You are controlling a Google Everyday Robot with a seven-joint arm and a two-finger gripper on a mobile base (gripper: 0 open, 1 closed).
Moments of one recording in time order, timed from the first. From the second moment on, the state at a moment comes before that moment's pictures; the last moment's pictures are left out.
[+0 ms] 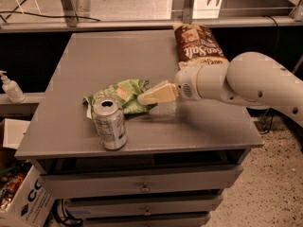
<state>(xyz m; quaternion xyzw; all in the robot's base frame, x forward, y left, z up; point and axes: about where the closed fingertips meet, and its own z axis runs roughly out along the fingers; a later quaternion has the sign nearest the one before) 0.598 -0.033 0.857 -0.36 0.76 0.22 0.49</state>
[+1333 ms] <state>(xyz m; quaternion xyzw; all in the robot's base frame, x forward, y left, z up) 0.562 -0.164 0.885 -0.35 0.74 0.21 0.53</state>
